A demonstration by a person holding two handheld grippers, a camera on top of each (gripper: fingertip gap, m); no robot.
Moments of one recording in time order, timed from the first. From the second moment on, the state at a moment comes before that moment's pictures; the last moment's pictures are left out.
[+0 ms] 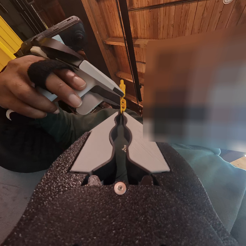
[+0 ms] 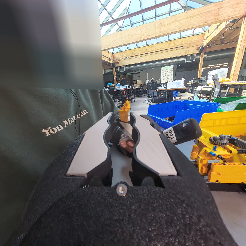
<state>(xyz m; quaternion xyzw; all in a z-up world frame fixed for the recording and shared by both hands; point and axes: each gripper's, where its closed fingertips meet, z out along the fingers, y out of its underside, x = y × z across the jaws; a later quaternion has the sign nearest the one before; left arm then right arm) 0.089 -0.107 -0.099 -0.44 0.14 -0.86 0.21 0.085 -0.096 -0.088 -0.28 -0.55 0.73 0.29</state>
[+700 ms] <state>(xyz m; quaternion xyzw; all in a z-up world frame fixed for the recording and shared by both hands) 0.073 -0.064 -0.135 -0.65 0.32 -0.39 0.57 0.057 -0.062 -0.110 -0.40 -0.49 0.71 0.30</state>
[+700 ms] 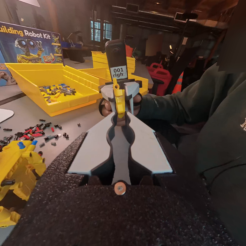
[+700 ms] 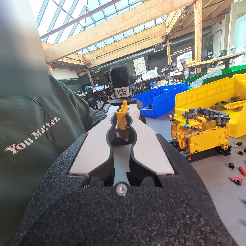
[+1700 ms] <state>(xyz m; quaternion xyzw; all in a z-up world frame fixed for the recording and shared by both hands) 0.064 -0.053 -0.159 -0.69 0.35 -0.32 0.55 0.055 -0.052 -0.133 -0.42 -0.51 0.70 0.29</state>
